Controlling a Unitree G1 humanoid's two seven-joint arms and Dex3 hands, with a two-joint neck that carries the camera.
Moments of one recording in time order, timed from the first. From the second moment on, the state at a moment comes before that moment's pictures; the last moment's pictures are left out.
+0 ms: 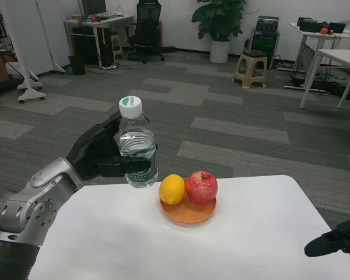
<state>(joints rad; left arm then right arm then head) -0.10 0.35 0.41 -0.27 -0.62 0.33 -0.52 -0.26 -0.44 0.10 0.19 0.41 -0.75 -0.10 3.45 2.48</state>
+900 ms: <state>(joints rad) -0.09 0.35 0.41 -0.27 -0.59 0.32 -0.53 -0.30 -0.46 0.20 0.13 0.41 -0.72 -0.06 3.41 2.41</state>
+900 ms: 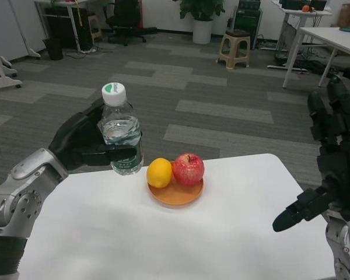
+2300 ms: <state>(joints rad) 0.12 0.25 0.21 0.29 -0.44 -0.52 -0.43 -0.32 -0.46 0.23 0.19 0.41 -0.72 -0.06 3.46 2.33</state>
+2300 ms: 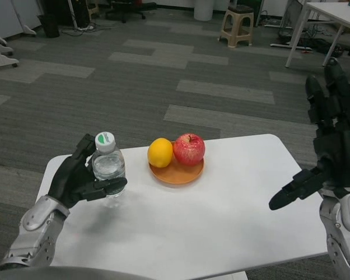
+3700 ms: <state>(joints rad) 0.00 0.27 -0.19 0.68 -0.73 -0.91 -0.35 -0.32 -0.45 0.24 0.22 0.41 -0.72 -0.06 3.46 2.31</state>
